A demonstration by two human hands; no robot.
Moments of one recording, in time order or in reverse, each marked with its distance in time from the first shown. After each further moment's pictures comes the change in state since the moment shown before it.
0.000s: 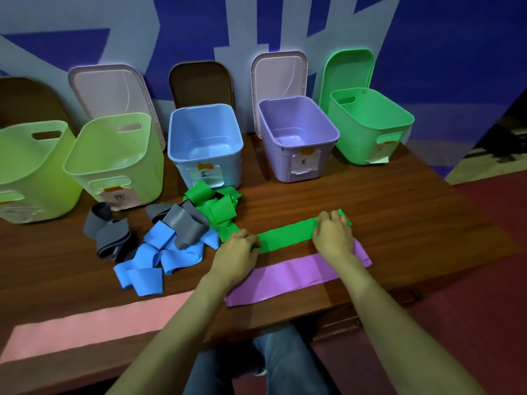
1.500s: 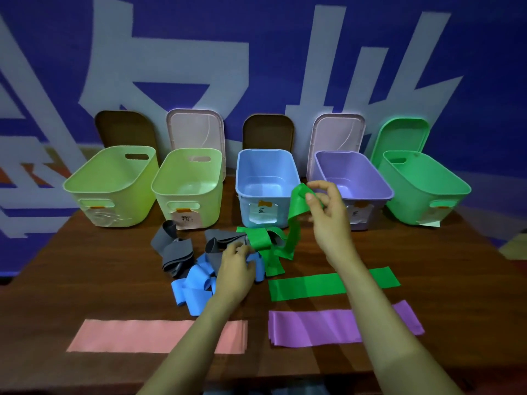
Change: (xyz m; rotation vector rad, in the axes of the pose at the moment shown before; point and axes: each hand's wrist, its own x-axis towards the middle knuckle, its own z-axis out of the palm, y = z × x) left_hand -0.018 -0.074 -0.048 -0.259 0.391 -0.316; right_hand -0.011 -0.171 -0.111 1.253 0.066 -0.351
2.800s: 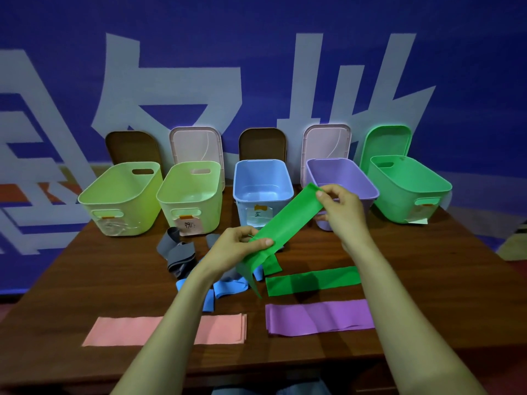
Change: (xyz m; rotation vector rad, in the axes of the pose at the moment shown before) left_hand -0.020 0.074 -0.094 -0.695 -0.405 -0.053; right_hand 0.002 -0.017 -0.048 -0.136 0.060 0.112
